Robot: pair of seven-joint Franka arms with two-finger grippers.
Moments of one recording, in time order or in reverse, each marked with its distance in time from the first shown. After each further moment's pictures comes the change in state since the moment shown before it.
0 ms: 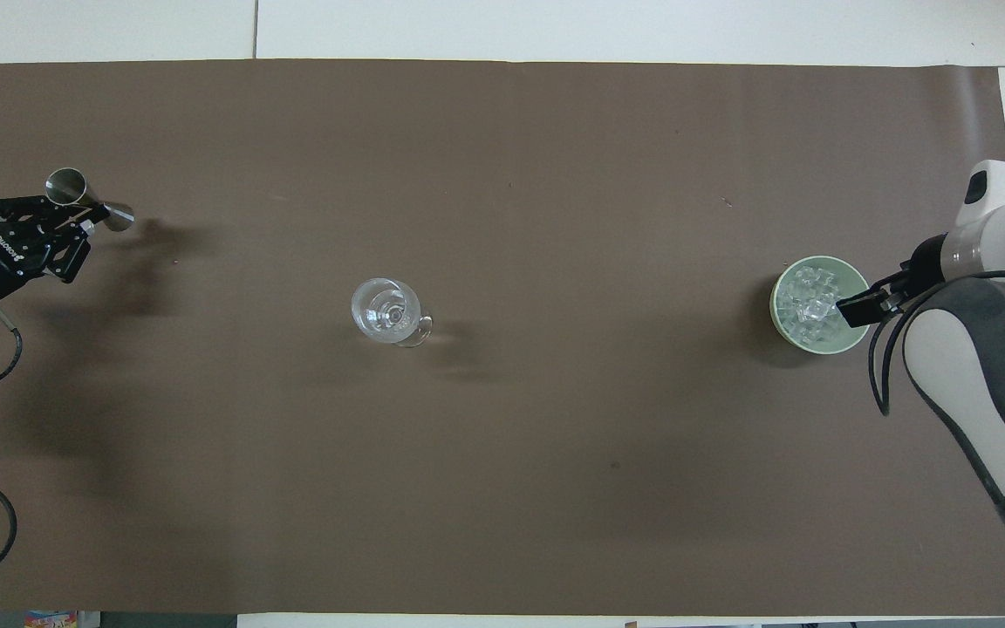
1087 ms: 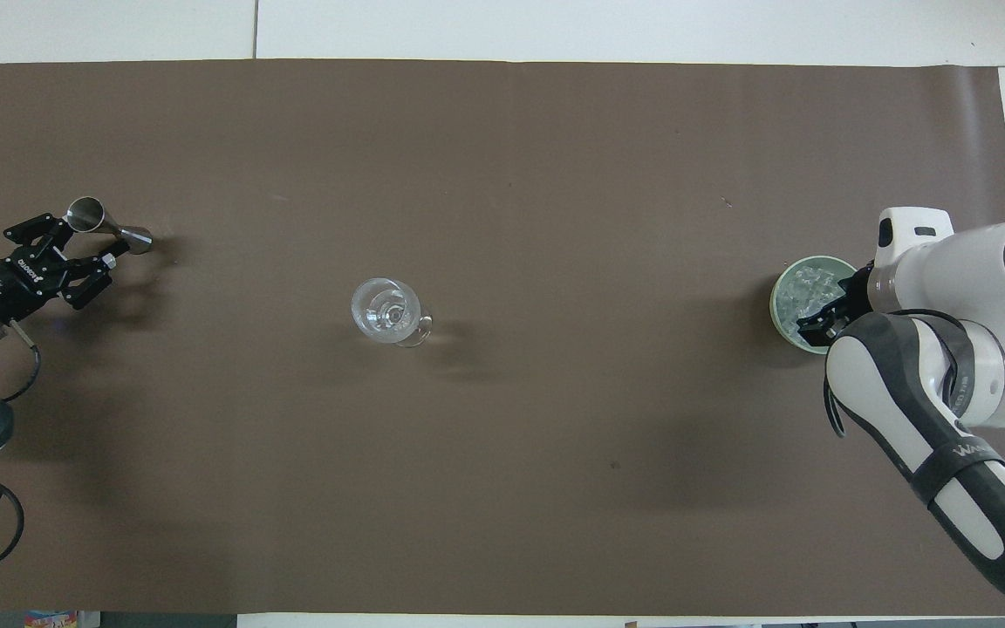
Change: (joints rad) left arm 0.030 0.036 0.001 -0.039 -0.021 0.003 0.017; right arm 0.004 0.100 0.004 -0.146 0.000 0.259 -0.174
